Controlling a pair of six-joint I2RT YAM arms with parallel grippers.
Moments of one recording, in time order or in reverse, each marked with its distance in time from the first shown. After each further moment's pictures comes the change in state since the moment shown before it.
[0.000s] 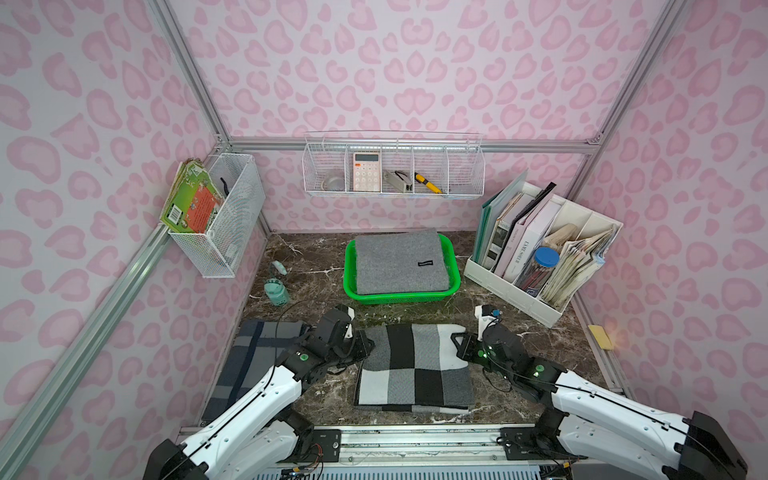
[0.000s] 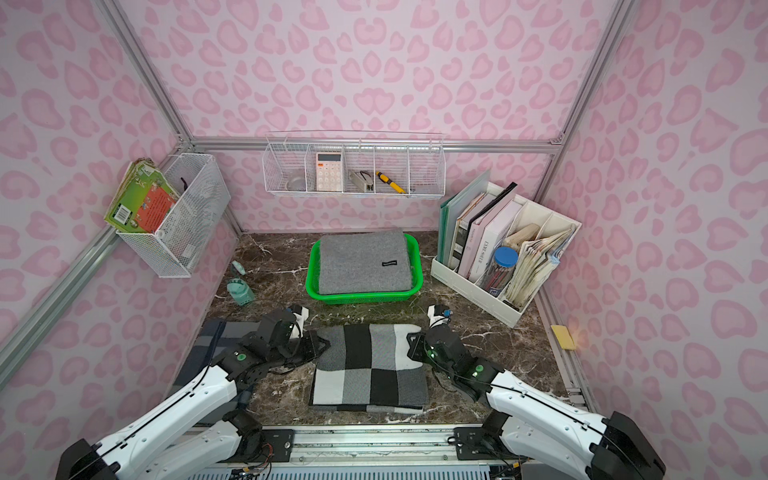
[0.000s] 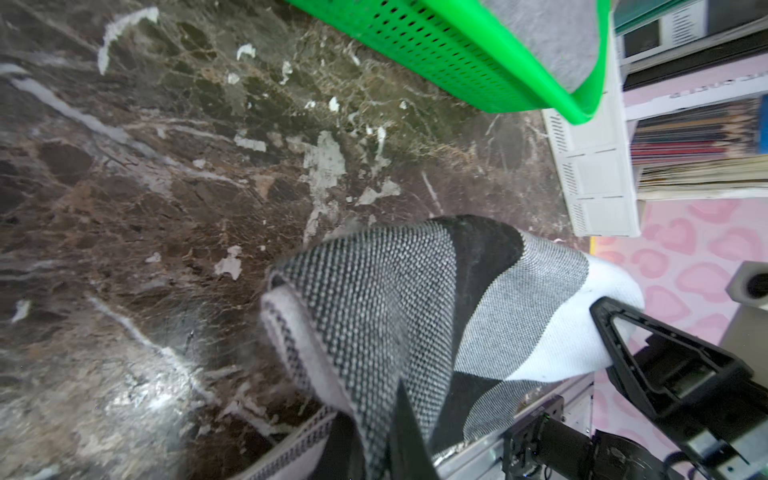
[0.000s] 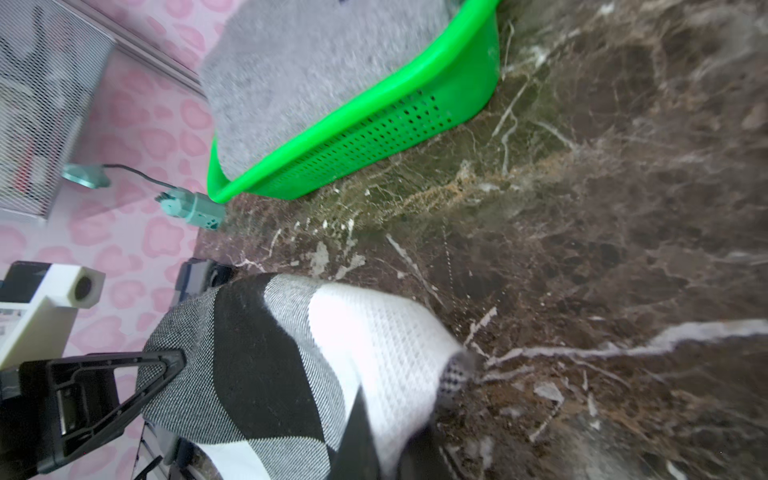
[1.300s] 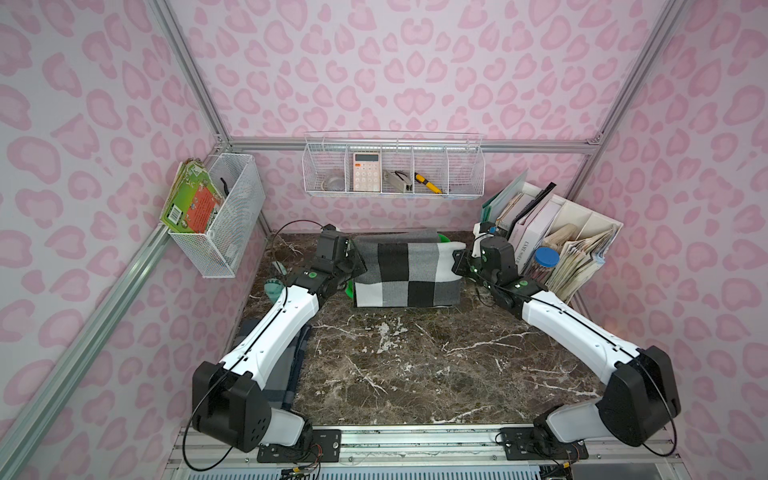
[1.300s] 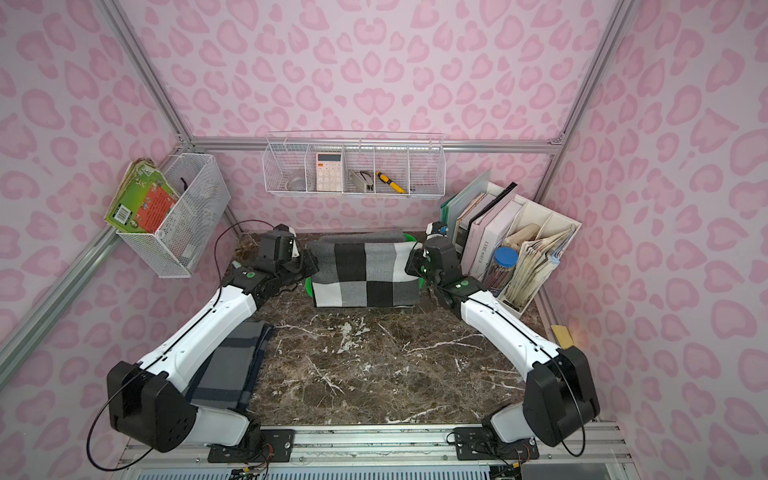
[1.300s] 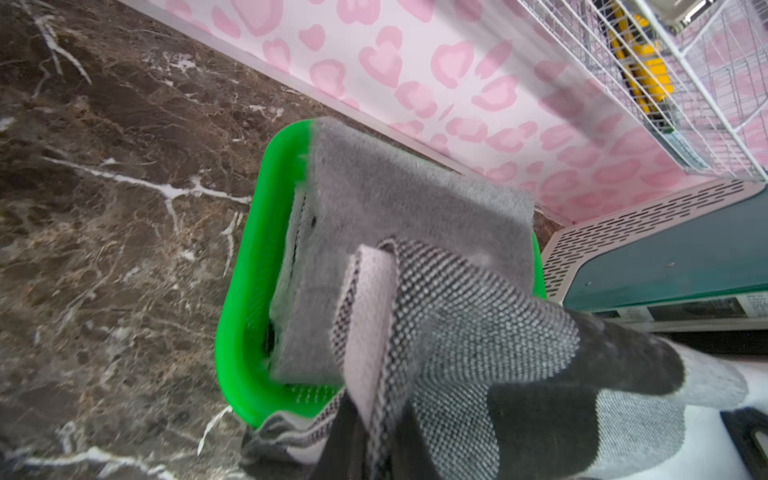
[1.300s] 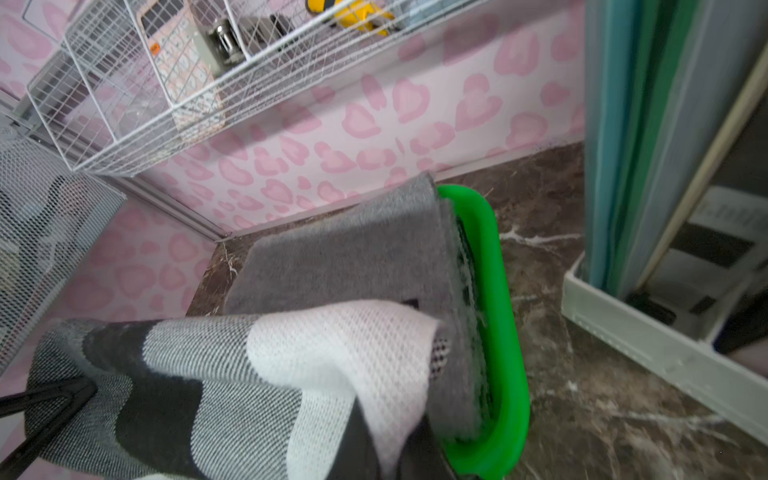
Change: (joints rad) left arm 0.231 0.601 0.725 0.015 -0.252 0.223; right arm -0.369 0.604 0.756 -0.031 -0.085 -0.371
